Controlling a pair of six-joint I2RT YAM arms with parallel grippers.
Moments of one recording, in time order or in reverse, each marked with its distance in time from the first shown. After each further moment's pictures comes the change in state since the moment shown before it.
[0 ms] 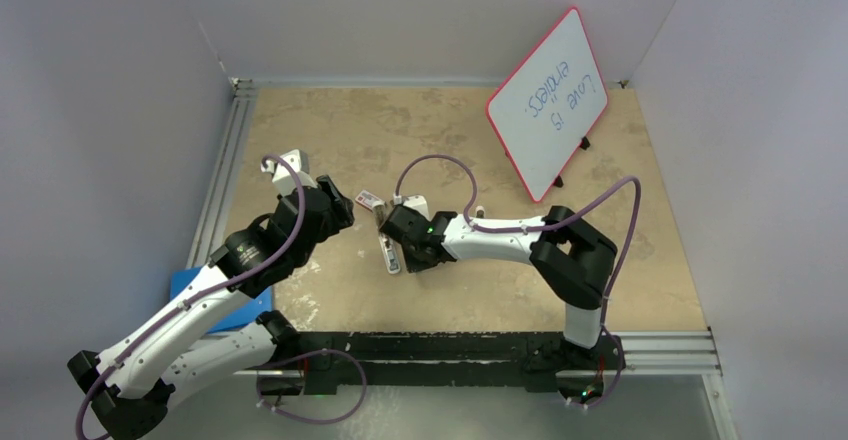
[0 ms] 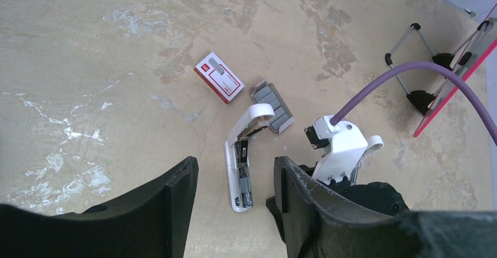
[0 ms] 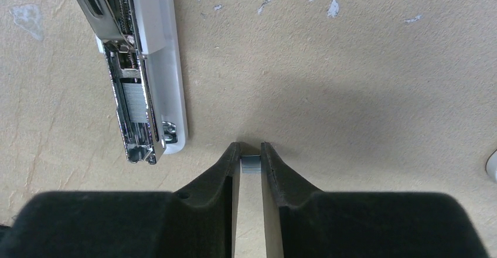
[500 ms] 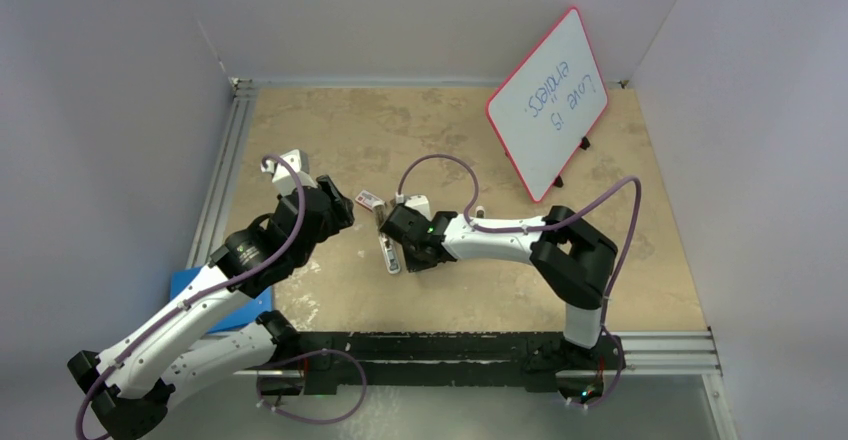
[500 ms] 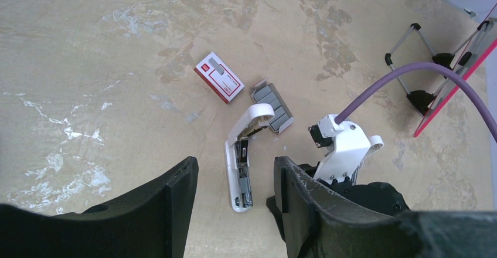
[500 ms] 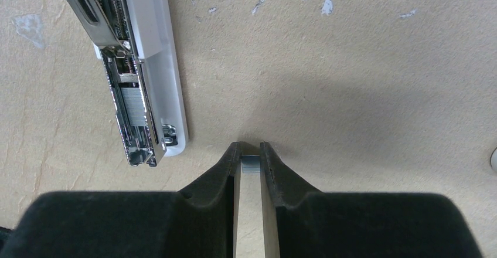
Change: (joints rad) left arm 0.000 0.000 0.000 0.000 0.000 0.000; right arm 0.000 -0.001 0.000 -0.001 0.006 0.034
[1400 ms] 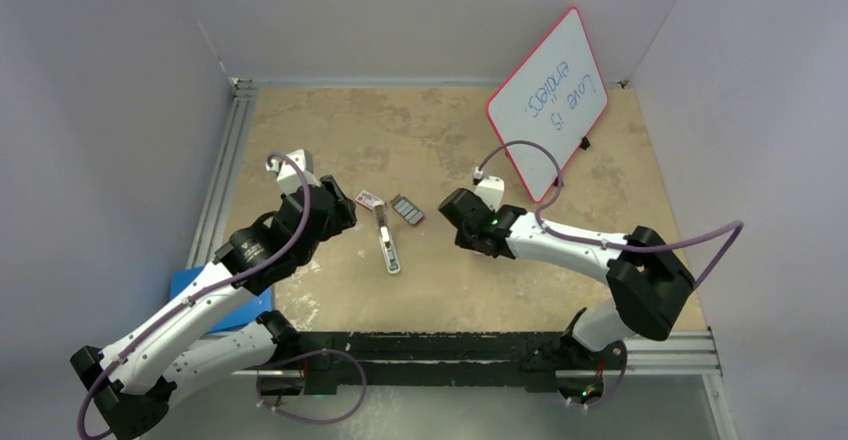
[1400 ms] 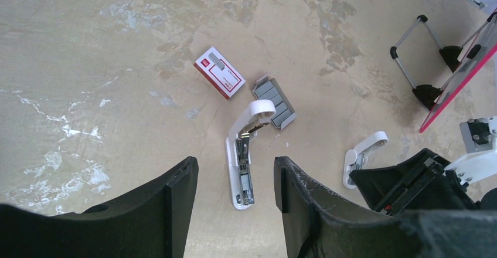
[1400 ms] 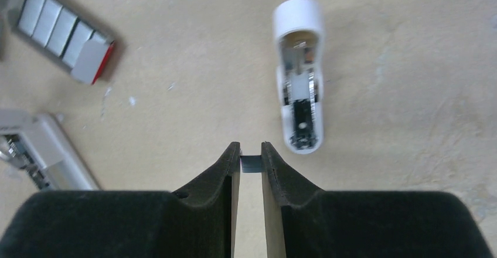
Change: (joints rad) left arm 0.000 0.021 0.000 0.001 0.011 0.001; right arm -0.186 -0.358 -0.278 0.021 0.210 0.191
